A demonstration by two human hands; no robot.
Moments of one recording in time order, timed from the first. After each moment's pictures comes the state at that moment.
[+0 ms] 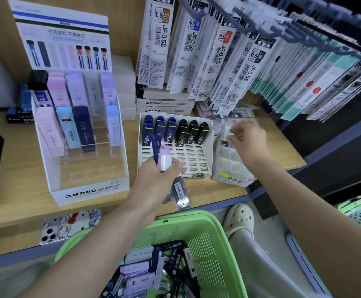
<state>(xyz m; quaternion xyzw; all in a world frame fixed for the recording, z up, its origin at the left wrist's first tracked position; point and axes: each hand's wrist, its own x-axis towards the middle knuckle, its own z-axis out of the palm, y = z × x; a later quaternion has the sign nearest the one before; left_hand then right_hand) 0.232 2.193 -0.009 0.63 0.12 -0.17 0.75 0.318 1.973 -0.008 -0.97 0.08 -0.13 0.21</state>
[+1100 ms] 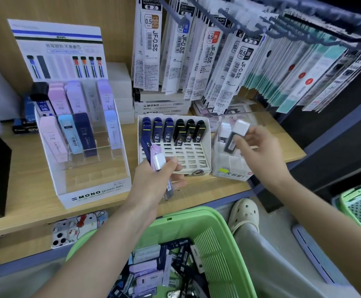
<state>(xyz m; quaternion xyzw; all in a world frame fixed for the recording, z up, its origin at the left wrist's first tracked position) 0.230 2.190 -0.008 0.58 0.16 -0.14 0.79 0.250 1.986 0.017 -0.90 0.06 -0.14 0.42</state>
